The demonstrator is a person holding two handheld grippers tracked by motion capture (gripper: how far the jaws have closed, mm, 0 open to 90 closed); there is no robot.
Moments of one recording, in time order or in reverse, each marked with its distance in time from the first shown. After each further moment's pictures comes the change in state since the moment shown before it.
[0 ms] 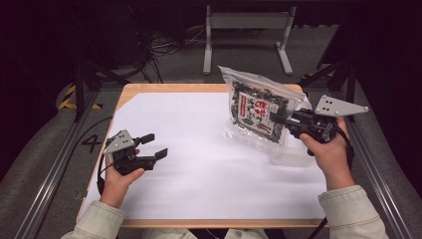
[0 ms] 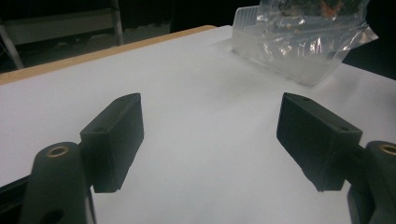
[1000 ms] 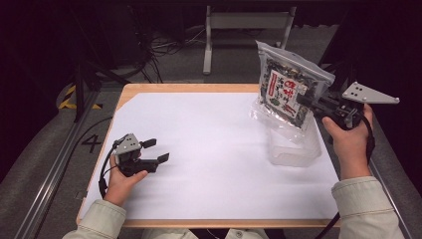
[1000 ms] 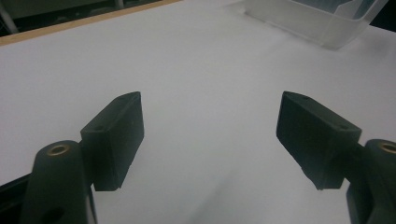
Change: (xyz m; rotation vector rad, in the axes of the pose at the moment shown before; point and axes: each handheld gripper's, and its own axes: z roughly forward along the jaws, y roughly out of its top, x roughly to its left) left arm 0.011 -0.019 0.013 0.085 0.024 0.013; right arm -0.045 0.005 -0.034 -0.030 -0.217 0.035
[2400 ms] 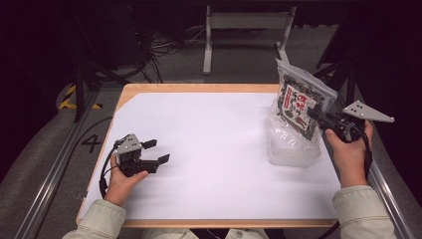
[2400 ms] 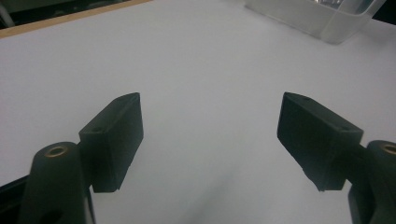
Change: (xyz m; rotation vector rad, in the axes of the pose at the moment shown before) left arm -0.001 0.000 0.002 0.025 -0.003 -0.003; right arm -0.023 -0.064 -0.013 0.079 -0.198 0.062
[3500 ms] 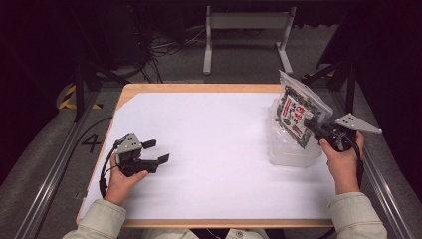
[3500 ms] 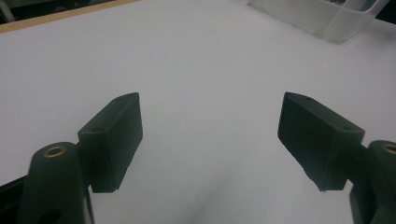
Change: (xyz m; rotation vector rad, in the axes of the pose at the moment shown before) left arm 0.002 0.000 0.000 0.006 0.003 -0.008; right arm -0.002 -0.044 0.008 0.050 -0.030 0.048
